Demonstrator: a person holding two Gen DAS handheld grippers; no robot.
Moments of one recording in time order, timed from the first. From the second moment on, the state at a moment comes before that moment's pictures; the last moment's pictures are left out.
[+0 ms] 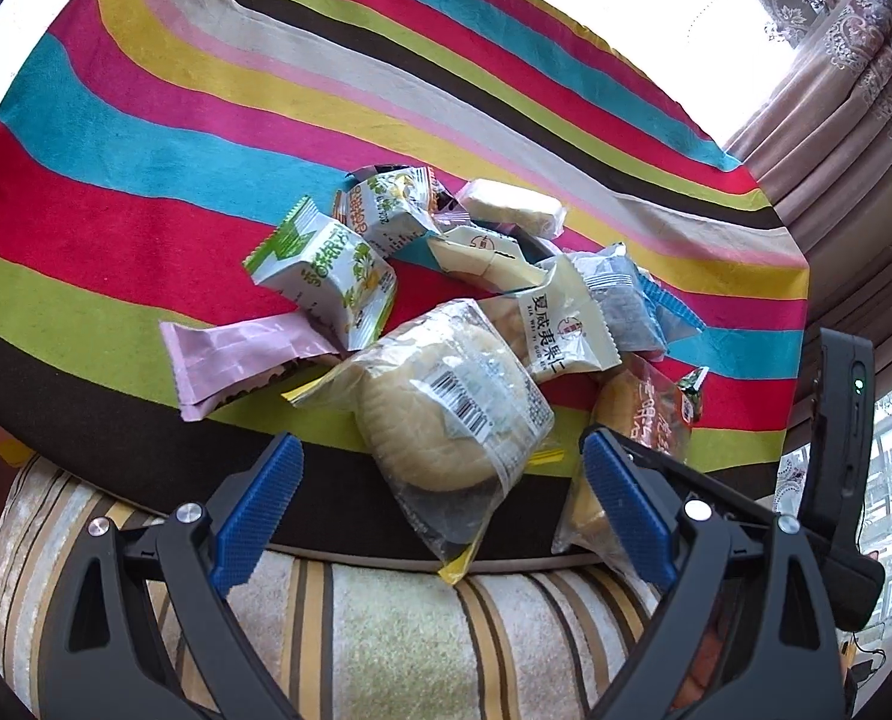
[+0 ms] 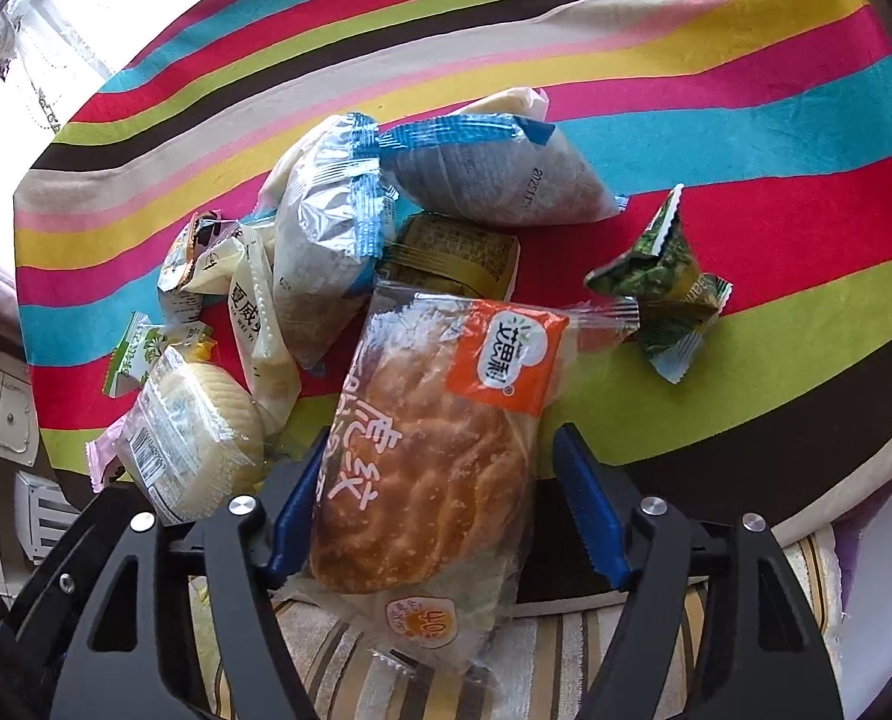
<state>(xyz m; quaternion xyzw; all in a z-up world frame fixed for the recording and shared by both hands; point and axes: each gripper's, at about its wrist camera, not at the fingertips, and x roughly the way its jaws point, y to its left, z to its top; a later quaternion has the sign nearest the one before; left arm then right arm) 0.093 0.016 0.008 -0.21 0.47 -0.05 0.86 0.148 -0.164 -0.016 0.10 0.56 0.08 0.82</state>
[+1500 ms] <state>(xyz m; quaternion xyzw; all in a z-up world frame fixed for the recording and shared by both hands) 0.060 -0.133 0.047 0.00 0.45 -0.02 0.89 0.051 -0.327 0.040 0.22 0.48 0.14 0.84</state>
